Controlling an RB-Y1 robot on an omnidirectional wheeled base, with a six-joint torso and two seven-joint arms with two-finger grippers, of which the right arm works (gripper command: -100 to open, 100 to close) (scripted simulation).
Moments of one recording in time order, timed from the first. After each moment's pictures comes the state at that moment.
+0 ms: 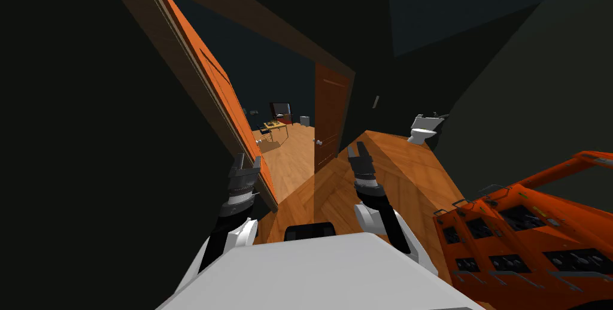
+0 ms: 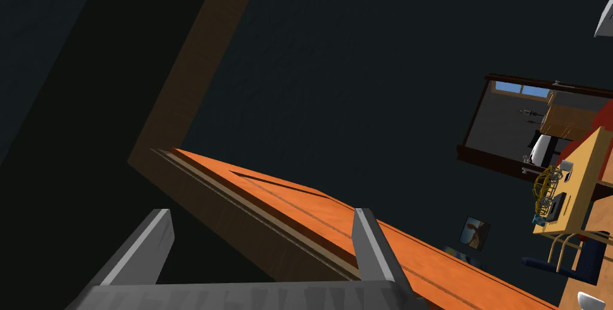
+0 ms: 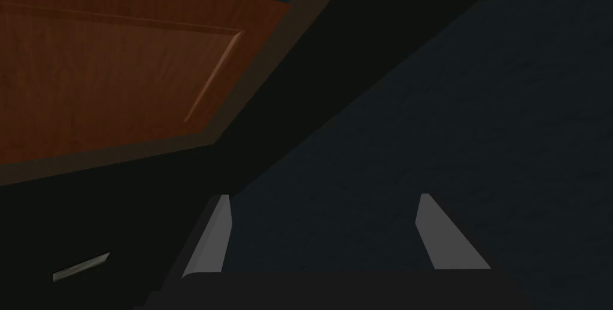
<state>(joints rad) 0.48 -0.05 0.02 -2.28 0.06 -0.51 0.03</state>
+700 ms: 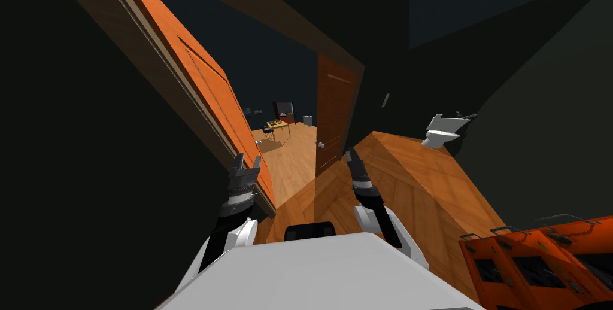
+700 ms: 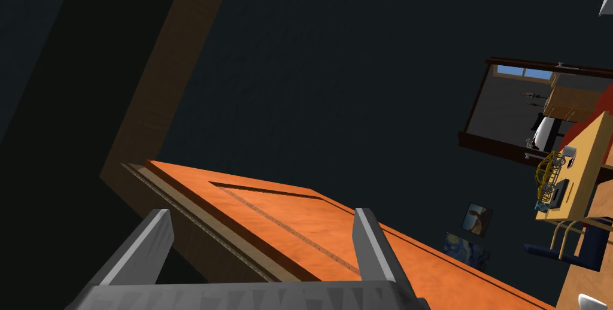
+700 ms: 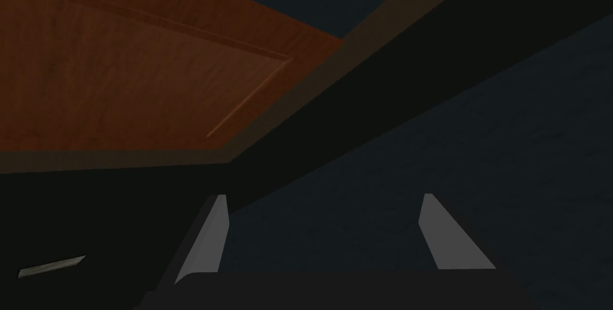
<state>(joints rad) 0.47 -0.06 0.00 -2.15 0.13 -0.56 0.15</state>
